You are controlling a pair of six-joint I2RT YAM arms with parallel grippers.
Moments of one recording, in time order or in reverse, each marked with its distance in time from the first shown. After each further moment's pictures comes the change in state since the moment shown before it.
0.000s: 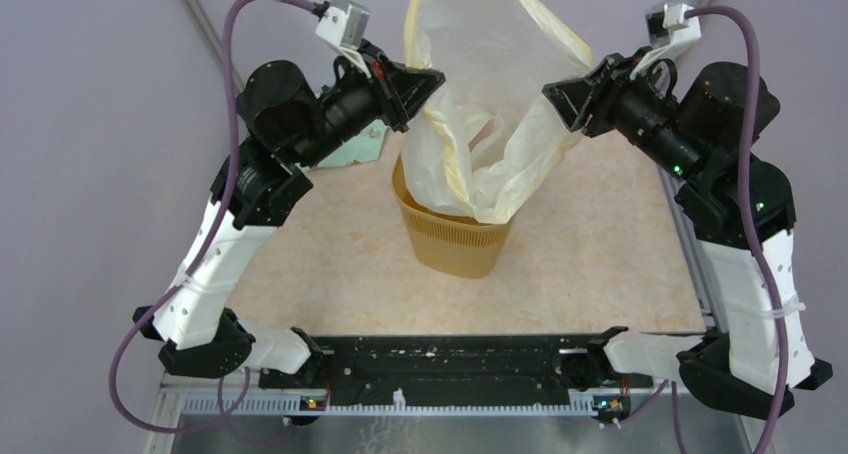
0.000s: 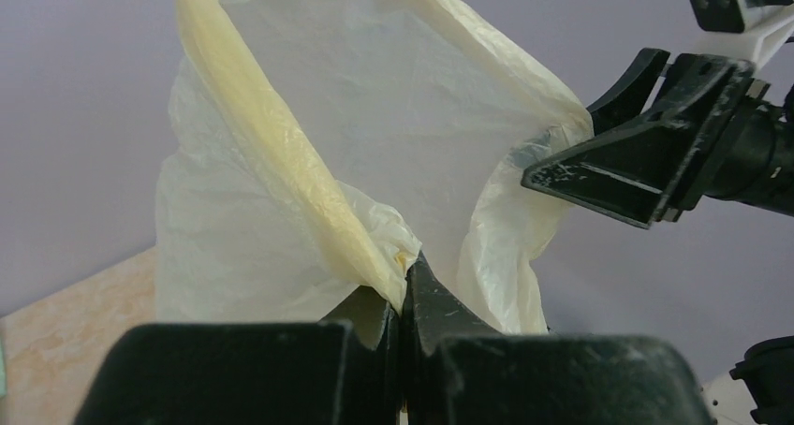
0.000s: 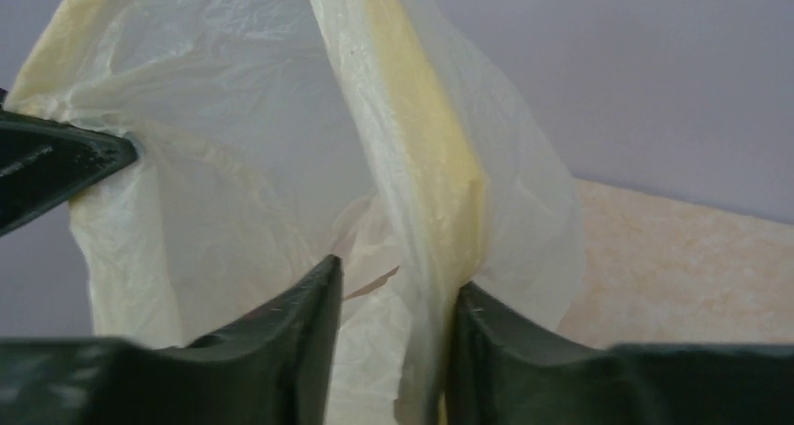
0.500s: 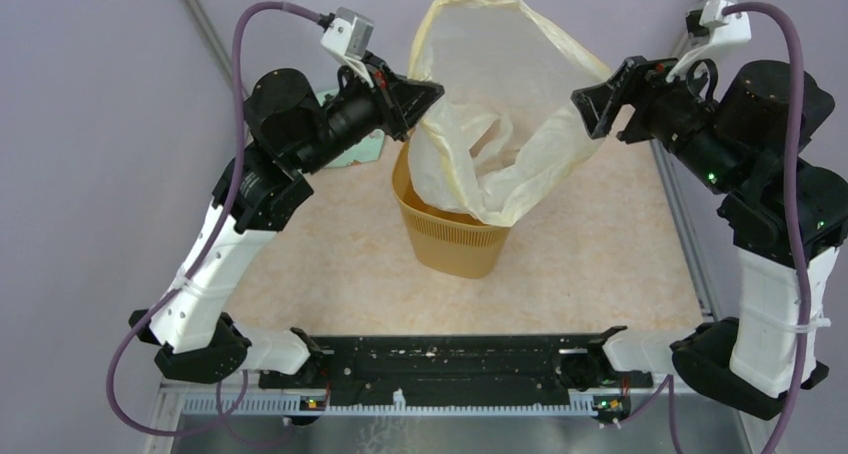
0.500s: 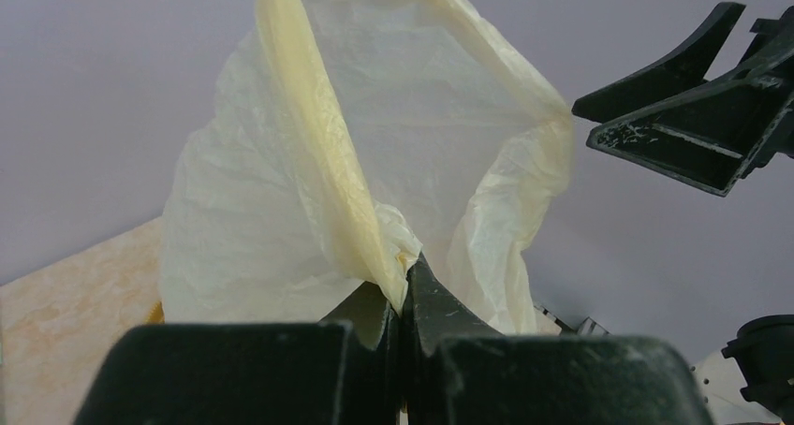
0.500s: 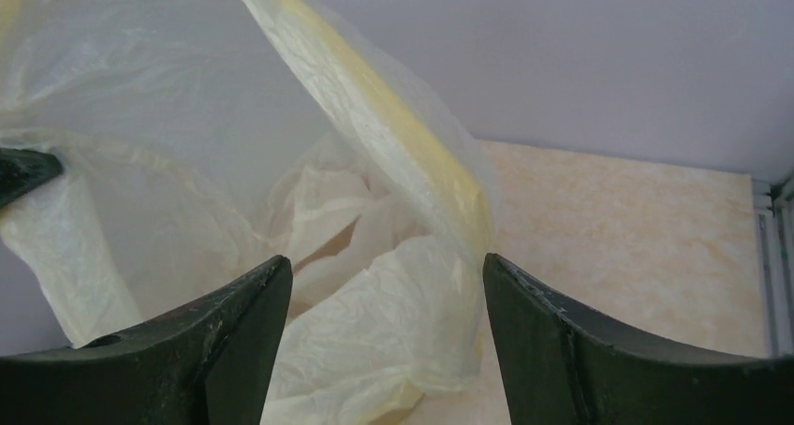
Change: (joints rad) left arm 0.000 -0.007 -0.065 -0.007 -0.005 -0.012; right arm 0.000 0.064 0.281 -0.312 0.186 -0.056
